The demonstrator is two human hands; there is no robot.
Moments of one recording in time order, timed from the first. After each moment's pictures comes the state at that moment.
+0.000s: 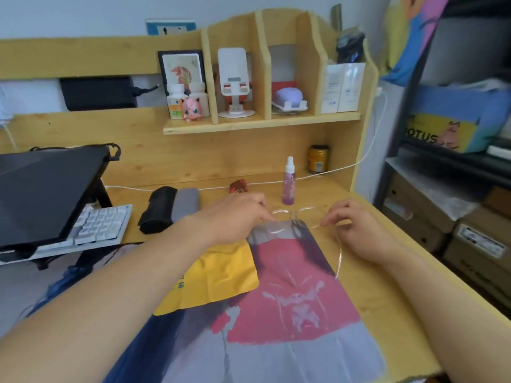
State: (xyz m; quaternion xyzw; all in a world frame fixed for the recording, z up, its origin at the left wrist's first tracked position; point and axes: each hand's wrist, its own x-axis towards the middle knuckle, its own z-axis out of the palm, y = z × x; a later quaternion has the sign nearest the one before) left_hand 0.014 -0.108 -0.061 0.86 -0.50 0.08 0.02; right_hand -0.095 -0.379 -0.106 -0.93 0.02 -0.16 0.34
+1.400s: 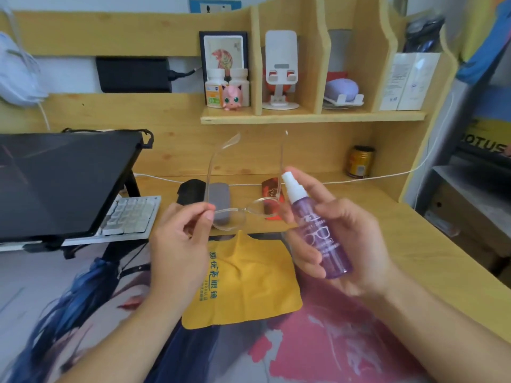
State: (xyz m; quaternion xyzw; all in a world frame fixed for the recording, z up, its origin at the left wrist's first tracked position) left_hand -0.034 -0.008 -0.098 0.77 -0.12 0.31 0.55; right_hand -0.077 -0.228 -0.059 -0.40 -0.25 0.14 0.87
